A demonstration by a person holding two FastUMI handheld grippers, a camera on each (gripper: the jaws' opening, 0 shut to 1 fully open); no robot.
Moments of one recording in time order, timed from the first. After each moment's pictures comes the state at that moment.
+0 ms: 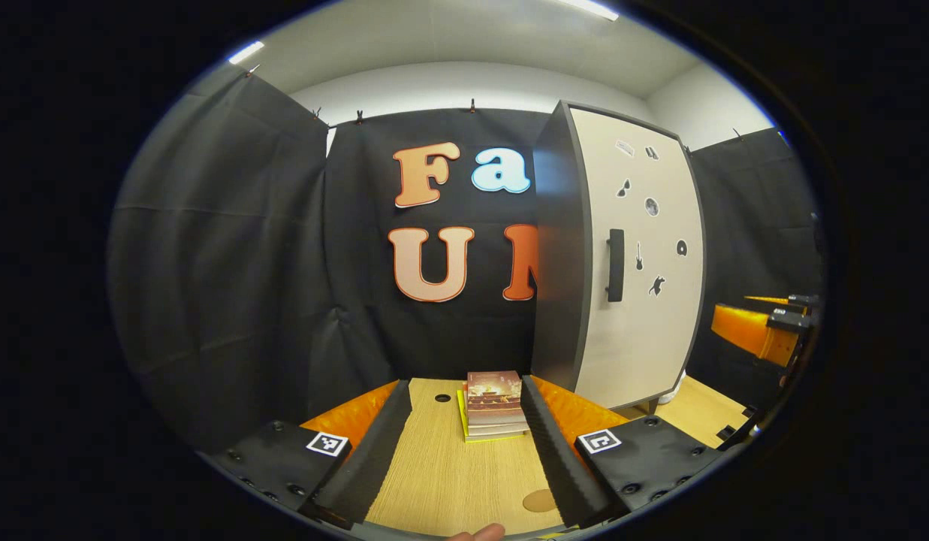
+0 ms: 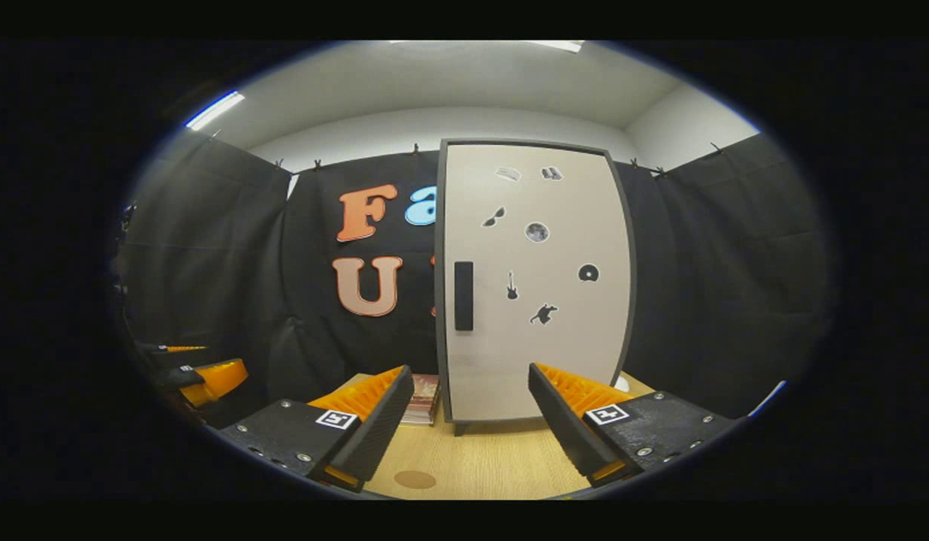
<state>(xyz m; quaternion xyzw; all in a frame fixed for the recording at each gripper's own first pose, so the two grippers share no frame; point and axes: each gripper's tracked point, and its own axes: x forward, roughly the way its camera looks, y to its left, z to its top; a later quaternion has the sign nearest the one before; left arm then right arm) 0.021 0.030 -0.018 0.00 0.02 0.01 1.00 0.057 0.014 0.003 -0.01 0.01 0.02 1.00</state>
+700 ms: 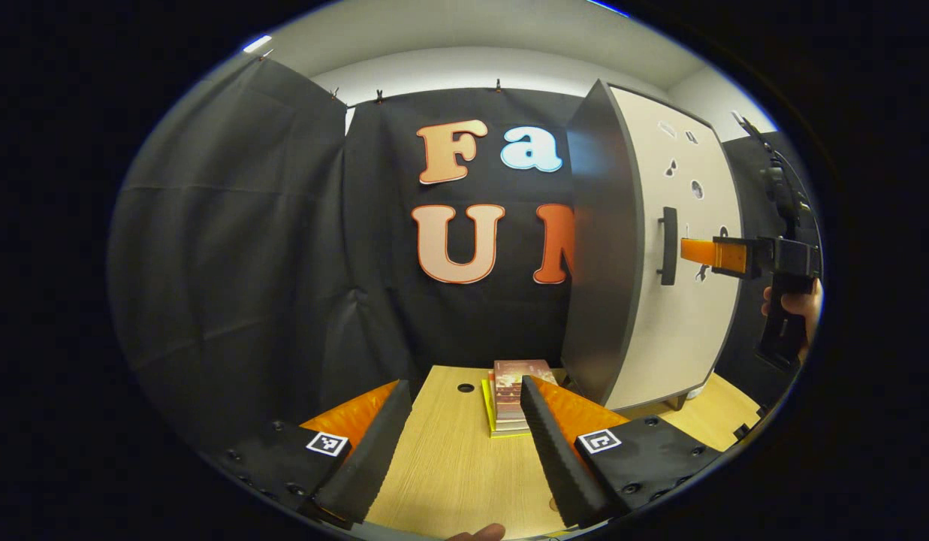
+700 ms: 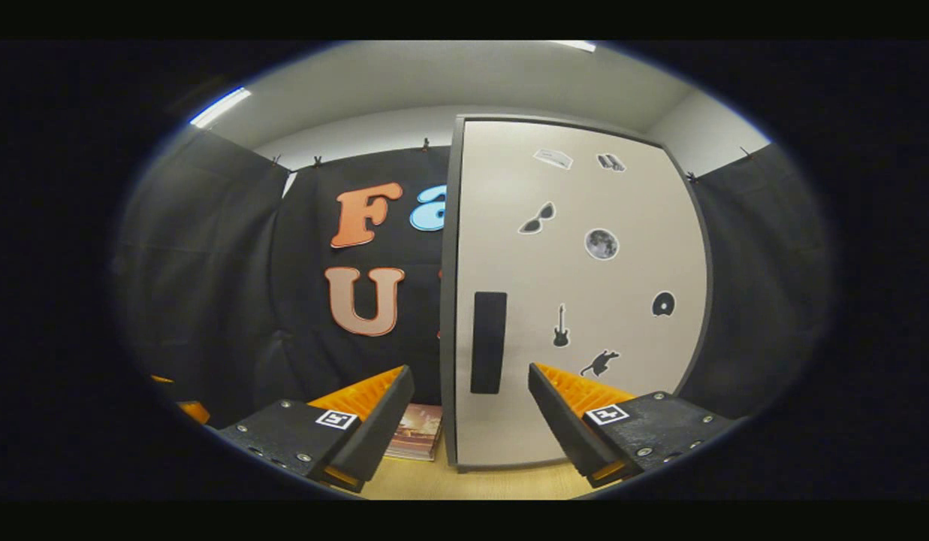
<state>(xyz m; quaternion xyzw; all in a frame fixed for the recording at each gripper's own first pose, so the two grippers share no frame) 0.076 0.096 -0.050 -0.01 0.05 0.05 1.00 0.231 0.042 0.035 -0.02 -0.01 0.04 1.00</state>
